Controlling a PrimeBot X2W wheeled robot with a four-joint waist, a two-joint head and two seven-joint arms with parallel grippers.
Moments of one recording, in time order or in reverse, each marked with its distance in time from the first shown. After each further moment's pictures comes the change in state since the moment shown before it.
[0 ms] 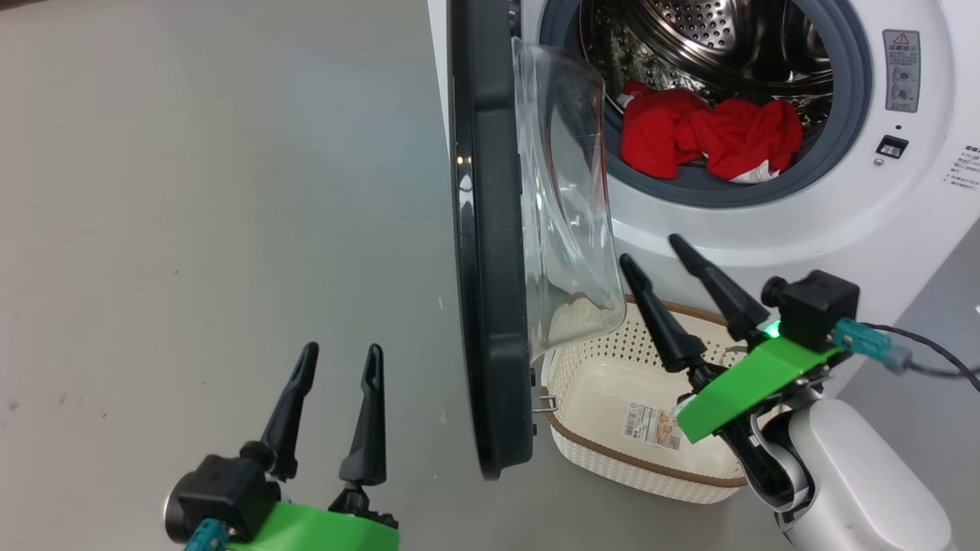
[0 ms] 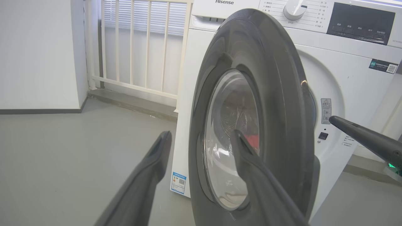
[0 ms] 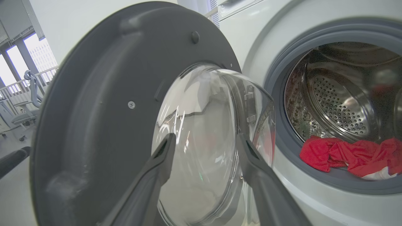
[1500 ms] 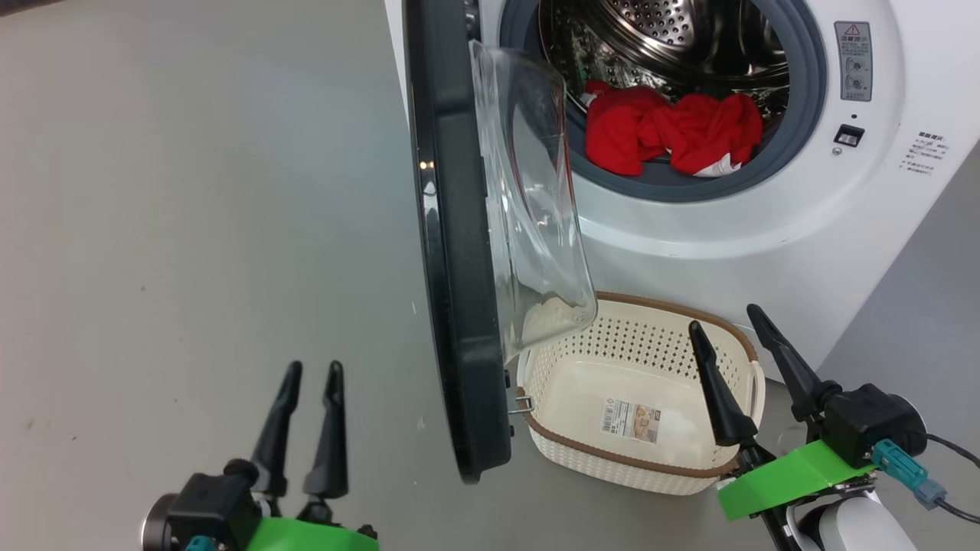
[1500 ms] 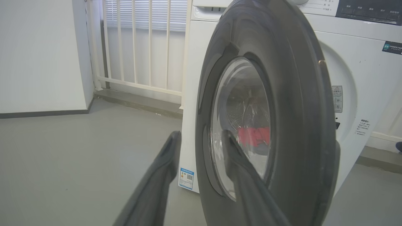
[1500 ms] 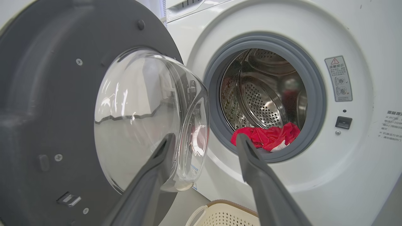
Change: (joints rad) left arm 0.043 -0.025 0.078 0.035 0.080 -0.019 -0.023; right arm 0.281 0.121 -0.274 -0.083 -0.396 0.000 -0.150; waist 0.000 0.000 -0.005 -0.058
